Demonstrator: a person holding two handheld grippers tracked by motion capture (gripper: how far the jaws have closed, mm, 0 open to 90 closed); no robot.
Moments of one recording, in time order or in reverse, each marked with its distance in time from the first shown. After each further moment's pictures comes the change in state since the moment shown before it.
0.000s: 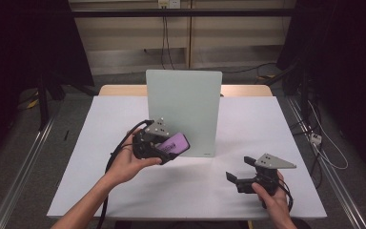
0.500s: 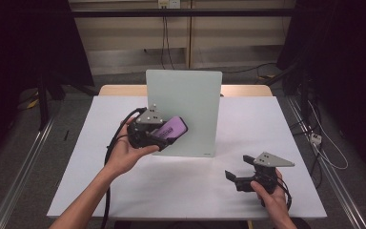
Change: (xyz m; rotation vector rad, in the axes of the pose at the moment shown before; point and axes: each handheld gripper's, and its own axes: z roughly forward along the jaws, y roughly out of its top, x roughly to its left) left arm 0.015 0.013 -0.023 -0.138 0.110 -0.004; right arm -0.001 0.001 0.004 0.006 -0.004 -0.002
